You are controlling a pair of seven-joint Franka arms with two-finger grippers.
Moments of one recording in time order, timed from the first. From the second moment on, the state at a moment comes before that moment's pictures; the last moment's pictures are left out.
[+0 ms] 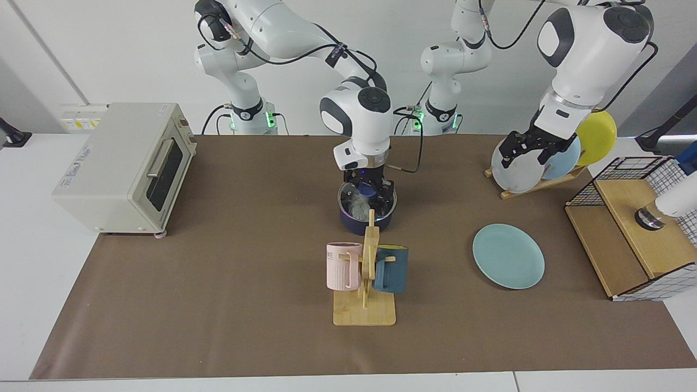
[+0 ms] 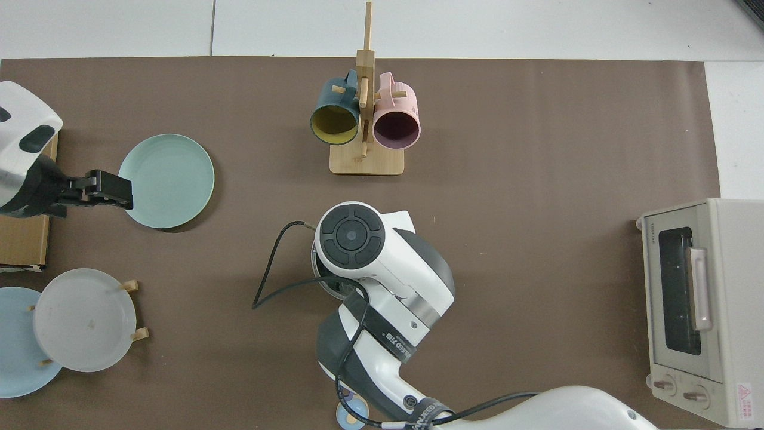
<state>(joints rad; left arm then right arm) 0.15 0.04 -0.18 -1.62 0.00 1.64 -0.11 0.33 0.45 0.41 -1.64 -0.18 2.06 1.34</state>
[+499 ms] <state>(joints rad) 0.15 0.04 -0.18 -1.62 0.00 1.64 -0.11 0.33 0.45 0.41 -1.62 -0.18 2.04 1.34</state>
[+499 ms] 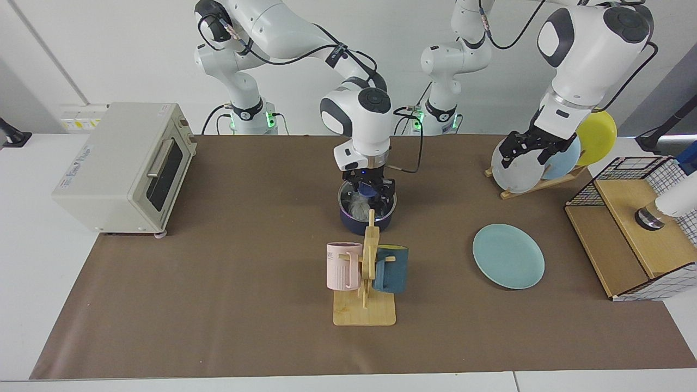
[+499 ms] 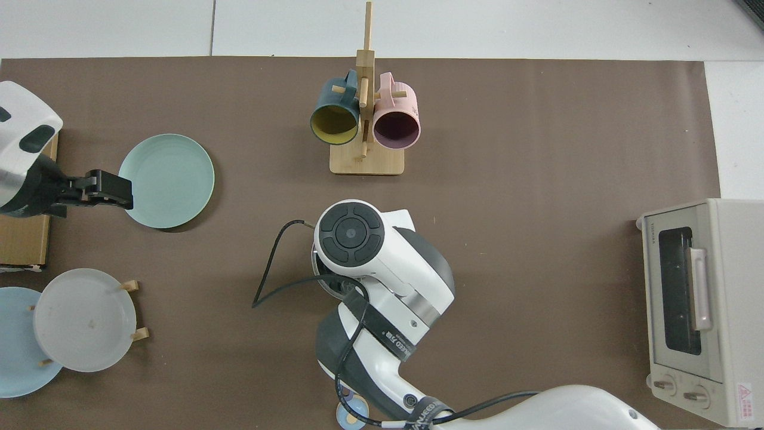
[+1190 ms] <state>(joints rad) 0.15 0.04 -0.18 -1.62 0.00 1.64 -0.11 0.29 0.29 0.39 -1.44 -0.10 1.73 1.12</state>
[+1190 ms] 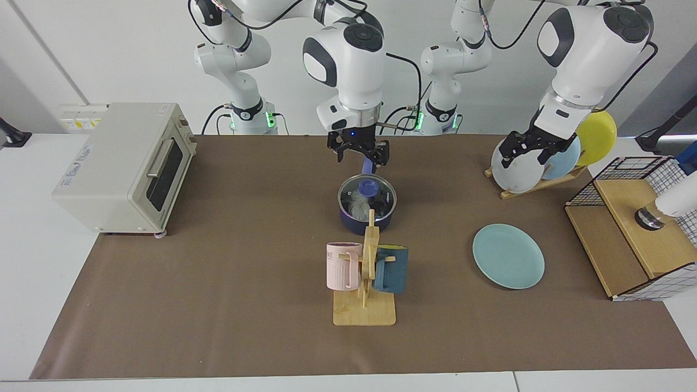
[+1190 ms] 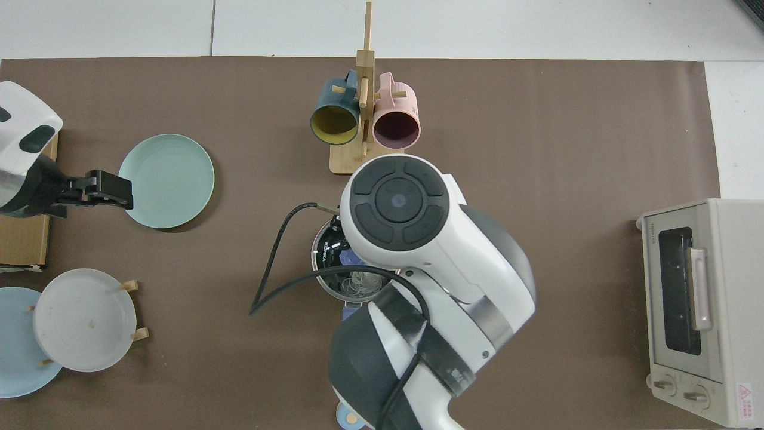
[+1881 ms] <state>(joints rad) 0.15 0.04 -0.18 -1.62 0.00 1.64 -0.11 0.18 0.11 -0.07 -1.46 -0.03 1.60 0.27</state>
